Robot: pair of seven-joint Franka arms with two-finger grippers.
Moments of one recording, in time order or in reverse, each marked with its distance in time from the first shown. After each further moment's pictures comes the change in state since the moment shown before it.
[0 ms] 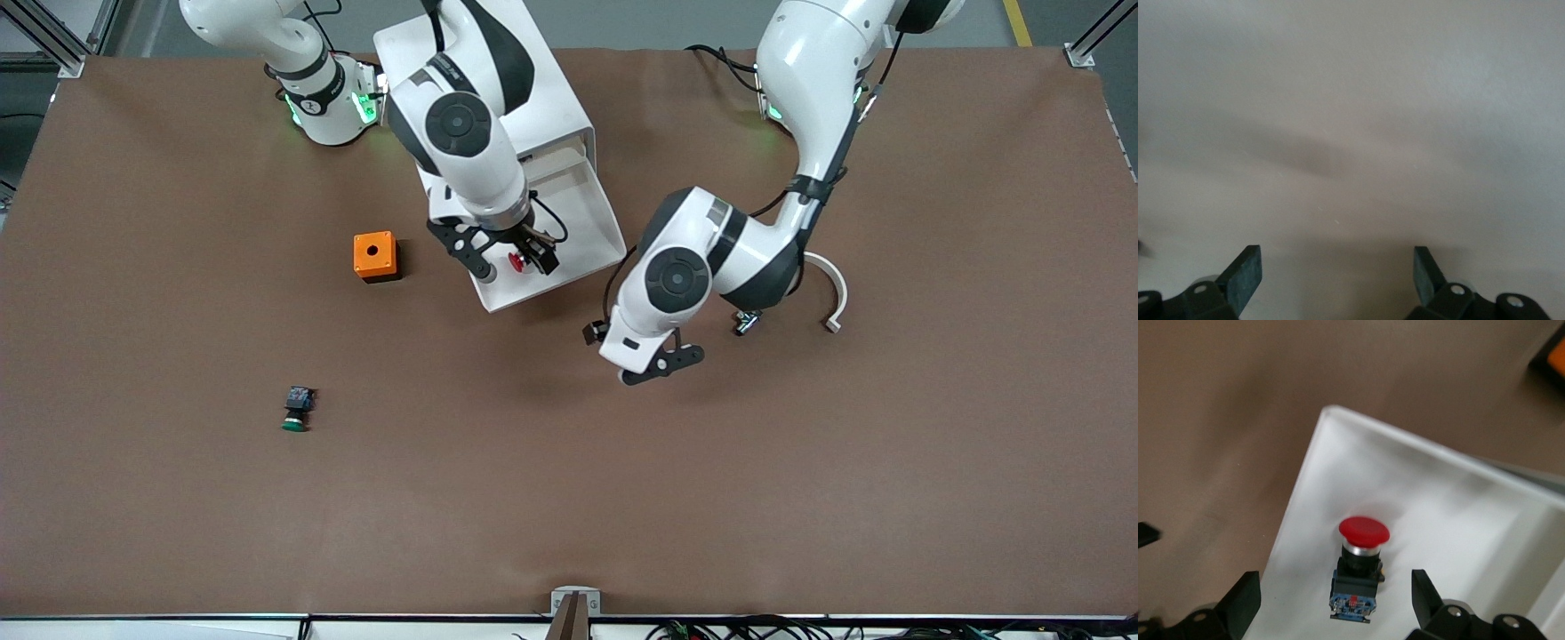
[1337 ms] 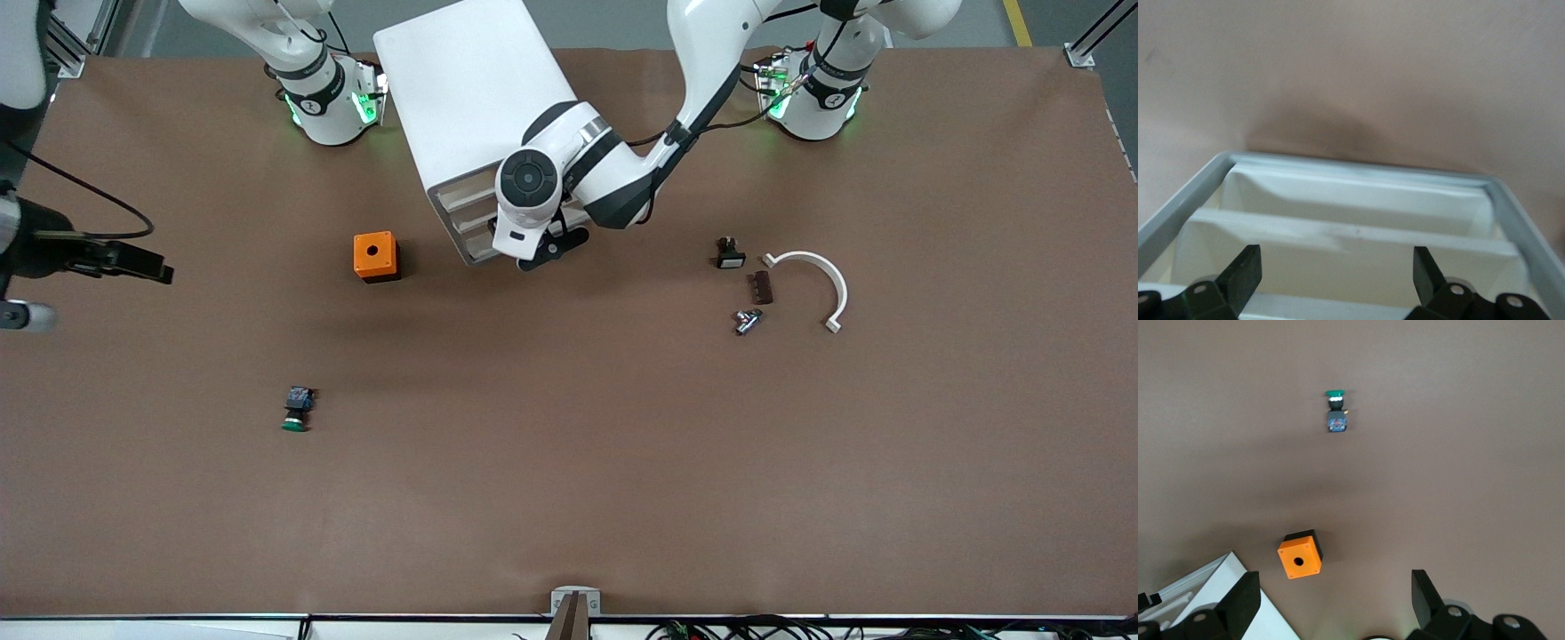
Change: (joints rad) left arm -0.208 0.011 -0.135 -0.030 -0.114 -0.059 -0.408; right arm -0.759 -0.110 -0.015 0.351 -0.118 -0.593 -1.318
